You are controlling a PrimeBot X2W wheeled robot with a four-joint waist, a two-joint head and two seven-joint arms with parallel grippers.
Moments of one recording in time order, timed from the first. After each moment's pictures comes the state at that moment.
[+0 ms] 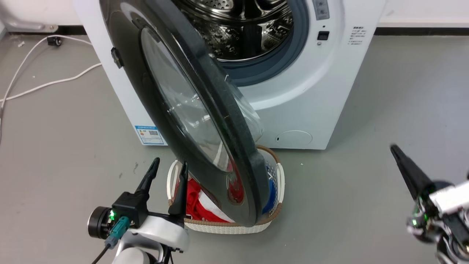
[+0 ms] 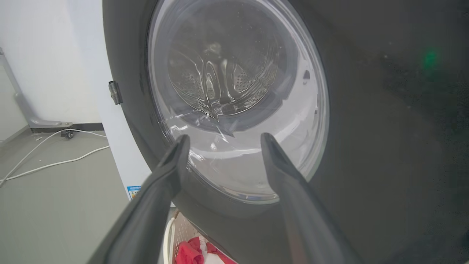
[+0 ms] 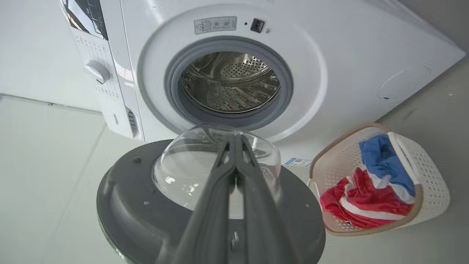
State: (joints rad) left arm -0.12 0.05 -0.11 0.21 -0.13 -0.12 -0.26; right arm -0.30 -0.69 0.59 0.10 2.02 0.13 -0.20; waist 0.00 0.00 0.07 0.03
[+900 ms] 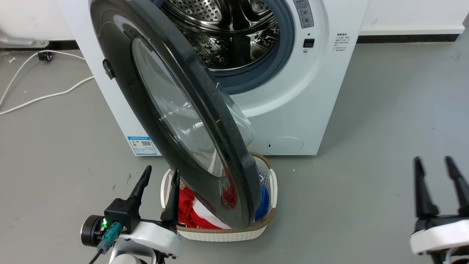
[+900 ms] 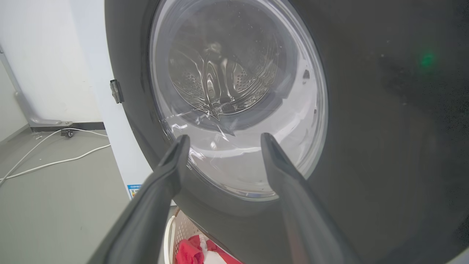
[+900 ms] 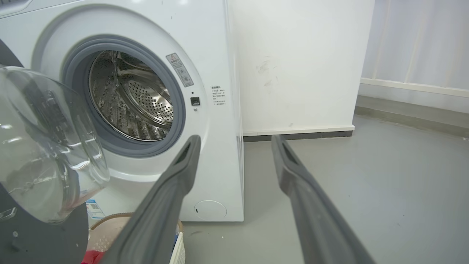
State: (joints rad) left arm -0.10 0.06 -0.07 0.22 -0.13 -0.13 -0.26; right arm 0.00 -0.23 -0.10 0.03 0.32 0.13 -0.19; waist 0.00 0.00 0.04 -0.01
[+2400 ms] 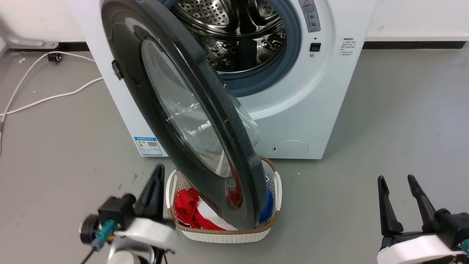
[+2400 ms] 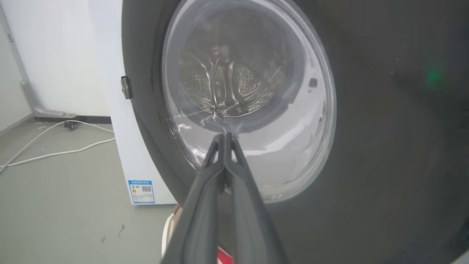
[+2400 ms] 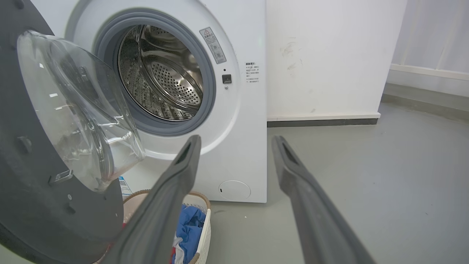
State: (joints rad) left arm -0.10 0.06 -0.08 0.24 -0.19 -0.13 -0.26; right arm 0.08 -0.07 -0.05 -0.01 0.15 0.13 -0.18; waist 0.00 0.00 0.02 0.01
